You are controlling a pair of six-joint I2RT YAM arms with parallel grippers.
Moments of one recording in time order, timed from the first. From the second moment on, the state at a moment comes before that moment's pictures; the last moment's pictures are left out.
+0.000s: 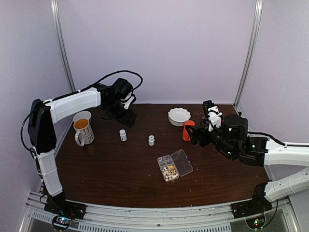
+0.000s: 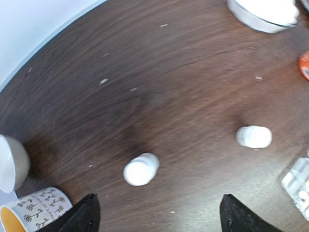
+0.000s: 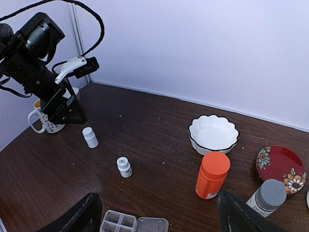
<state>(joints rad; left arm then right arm) -0.65 1.93 1.73 -0.86 -0.18 -0.08 0.95 1.08 0.69 0.16 0.43 0.19</state>
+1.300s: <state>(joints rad) -0.50 2.09 1.68 -0.82 -0.07 -0.07 0.95 1.11 0.73 0.15 0.40 0.19</state>
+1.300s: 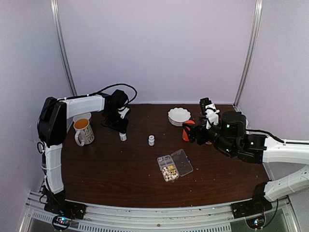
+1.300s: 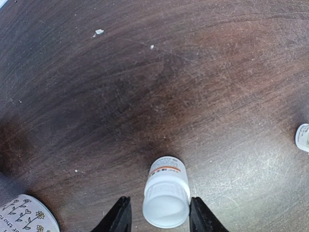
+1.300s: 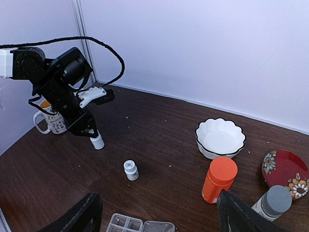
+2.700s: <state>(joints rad) -0.67 1.49 1.64 -0.77 0.70 -0.18 1.05 1.21 0.80 0.37 0.02 0.19</state>
